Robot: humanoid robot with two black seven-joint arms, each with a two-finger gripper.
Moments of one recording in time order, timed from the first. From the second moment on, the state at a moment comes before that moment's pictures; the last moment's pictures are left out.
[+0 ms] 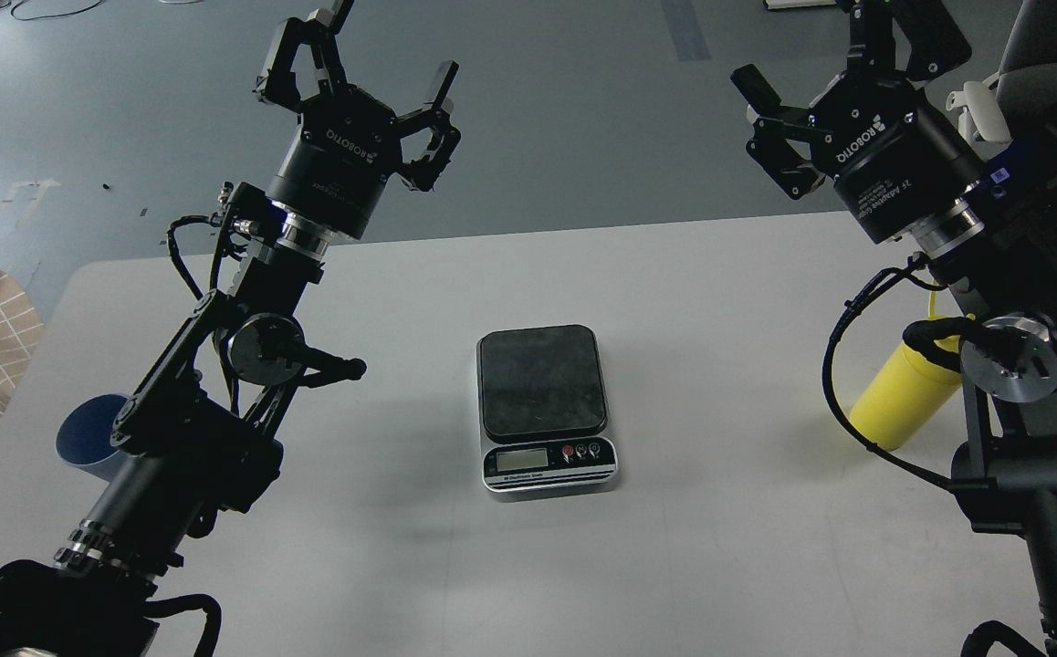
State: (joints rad) left arm -0.60 0.08 -1.20 -1.10 0.48 -0.49 -0.31; right arm 0.36 0.00 1.61 1.59 -0.90 0.46 -0.15
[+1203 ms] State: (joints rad) left arm -0.61 0.08 -1.21 -1.10 0.48 -0.49 -0.31; right arm 0.35 0.00 1.61 1.59 -0.91 0.46 -0.15
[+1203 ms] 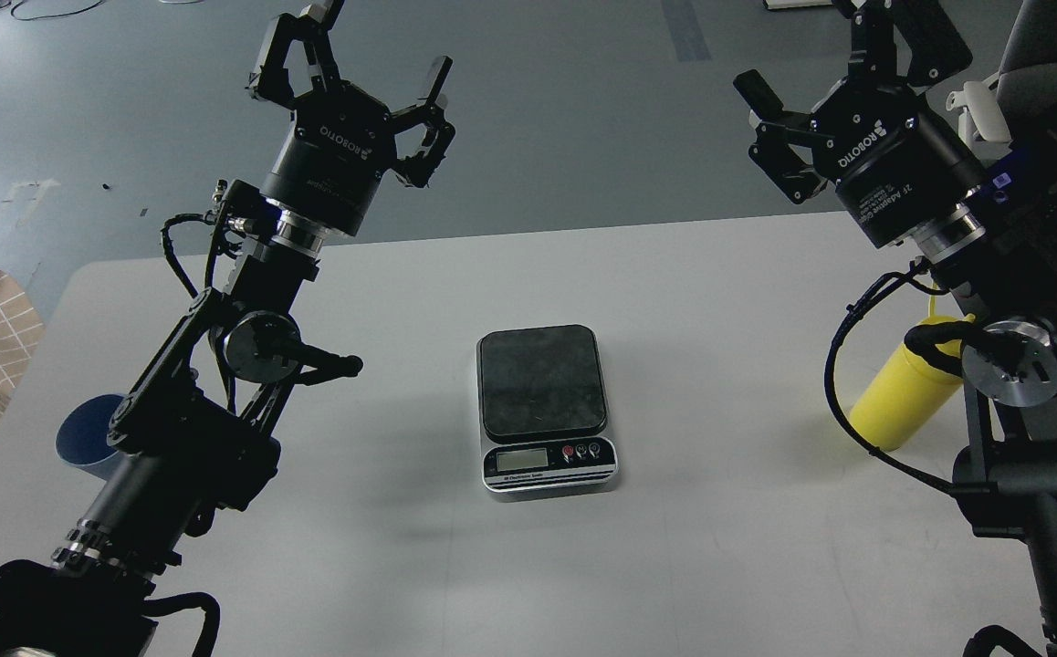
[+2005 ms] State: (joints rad) left arm -0.61 0.08 -1.20 -1.10 0.48 -0.49 -0.31; right arm 0.33 0.00 1.61 1.60 -0.91 0.46 -0.15
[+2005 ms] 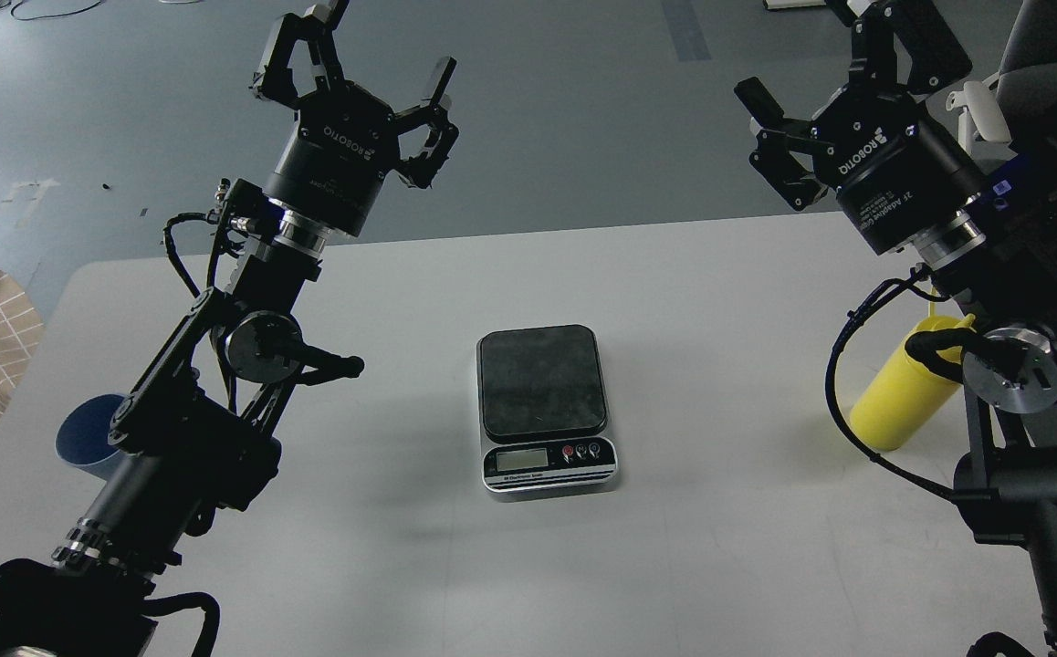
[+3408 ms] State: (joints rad) left arm -0.21 1.09 -1.08 -1.37 1.69 -0.05 -0.49; right arm 0.27 0.00 1.62 1.64 -0.91 0.44 -0.15
